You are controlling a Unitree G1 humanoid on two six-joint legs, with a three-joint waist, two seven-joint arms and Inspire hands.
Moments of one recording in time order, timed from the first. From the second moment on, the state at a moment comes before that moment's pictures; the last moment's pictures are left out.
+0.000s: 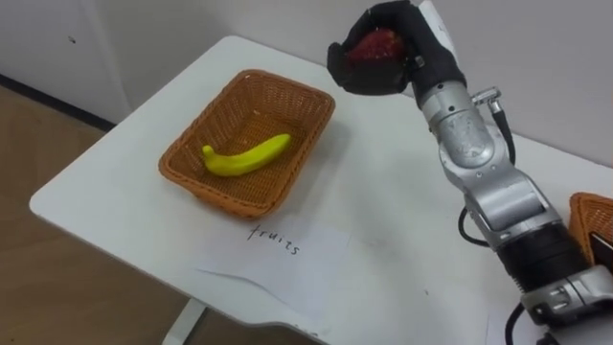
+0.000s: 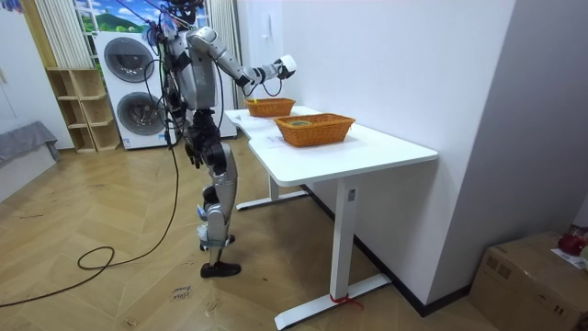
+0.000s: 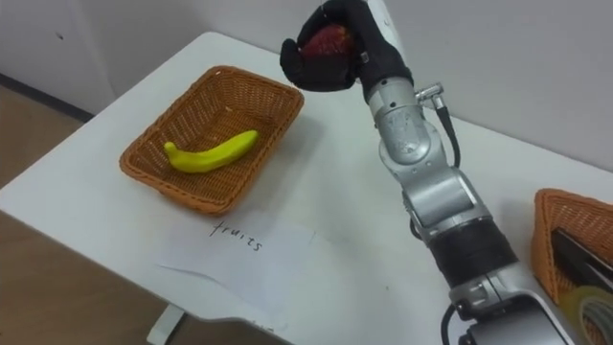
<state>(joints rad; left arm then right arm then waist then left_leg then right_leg) 0.25 0.20 -0.01 1.00 0.47 0.13 0.27 -0.60 -0.34 0.32 0.33 -0.01 0.00 -0.16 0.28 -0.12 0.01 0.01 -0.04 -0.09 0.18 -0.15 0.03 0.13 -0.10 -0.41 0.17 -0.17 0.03</state>
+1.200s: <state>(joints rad) 0.26 0.20 -0.01 0.95 0.47 0.19 0.14 -0.60 -0.26 0.45 0.42 -0.15 0.07 -0.15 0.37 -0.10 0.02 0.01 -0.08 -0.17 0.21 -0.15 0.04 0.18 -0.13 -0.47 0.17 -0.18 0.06</state>
